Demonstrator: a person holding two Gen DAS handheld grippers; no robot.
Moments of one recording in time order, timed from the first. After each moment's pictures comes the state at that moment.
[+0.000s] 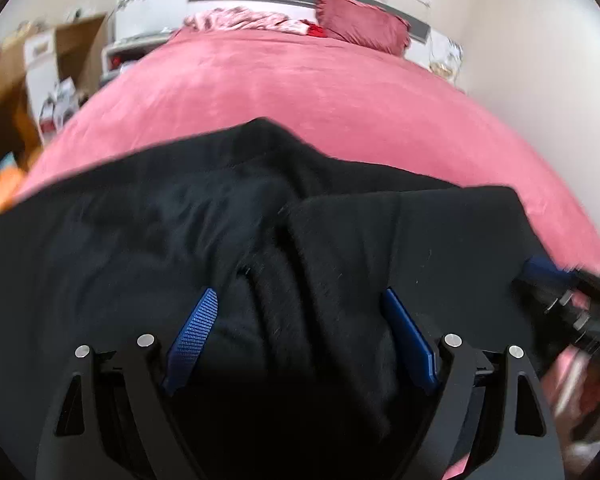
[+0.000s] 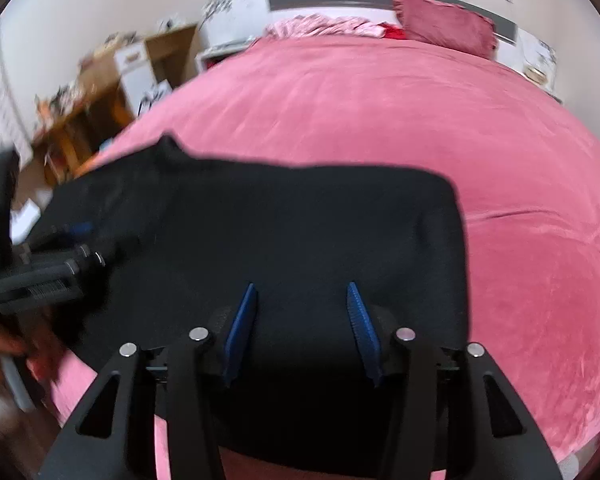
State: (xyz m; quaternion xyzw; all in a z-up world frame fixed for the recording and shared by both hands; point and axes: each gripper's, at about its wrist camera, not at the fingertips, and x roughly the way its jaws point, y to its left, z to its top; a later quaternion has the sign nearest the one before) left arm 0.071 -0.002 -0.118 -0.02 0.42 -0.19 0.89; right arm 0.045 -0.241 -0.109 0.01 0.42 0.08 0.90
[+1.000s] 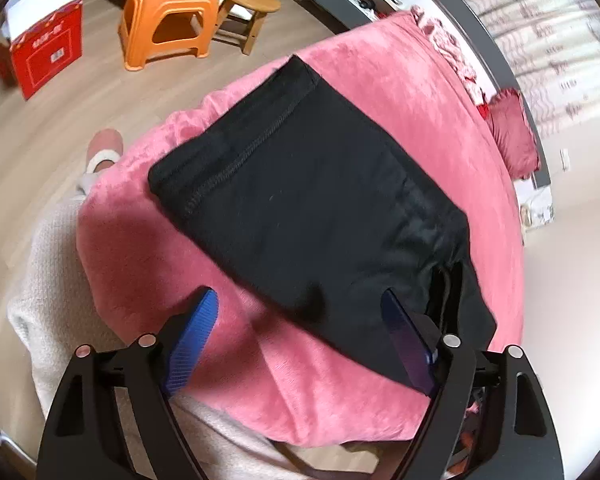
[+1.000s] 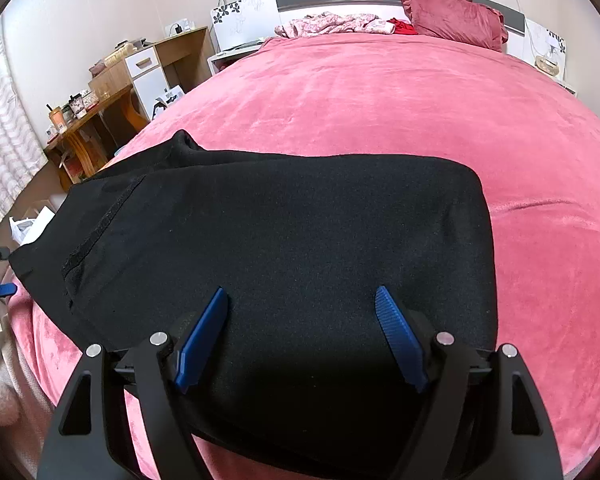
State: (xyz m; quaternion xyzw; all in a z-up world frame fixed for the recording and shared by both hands) left arm -0.020 0.230 -0.083 -0.34 0.52 0.00 0.78; right arm 0.043 -0.235 -0.119 0.05 0.42 0.11 0.90
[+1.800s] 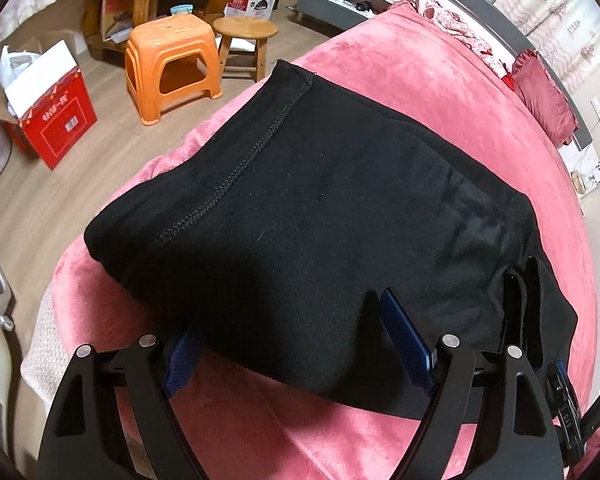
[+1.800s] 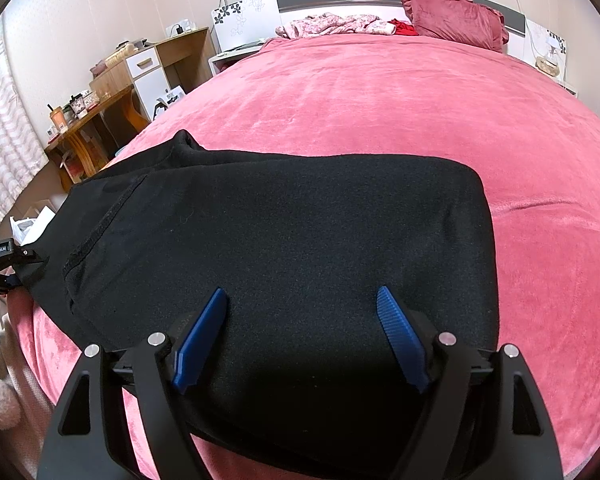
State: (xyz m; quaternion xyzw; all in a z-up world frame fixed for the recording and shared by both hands) left arm 0.020 0.200 -0.104 -0.22 0.51 0.07 0.83; right arm 0.043 -0.233 -0.119 0.05 0.42 0.11 0.90
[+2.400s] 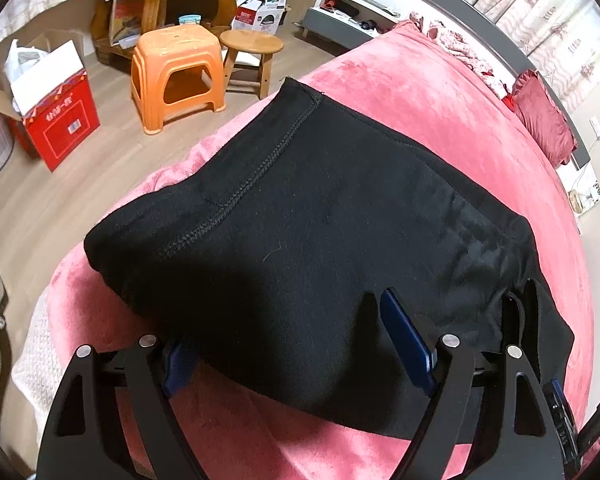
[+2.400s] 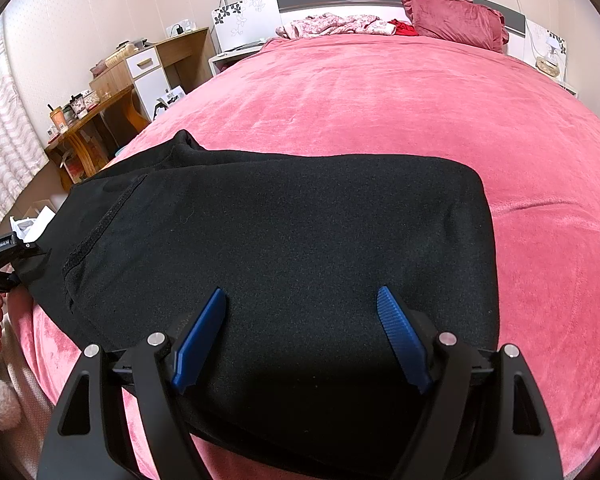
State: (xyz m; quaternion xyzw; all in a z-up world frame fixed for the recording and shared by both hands) left arm 0.023 0.204 -0.106 -0.23 0.48 0.08 0.84; right arm 0.043 -0.233 -0.119 0.05 0.42 0.11 0.90
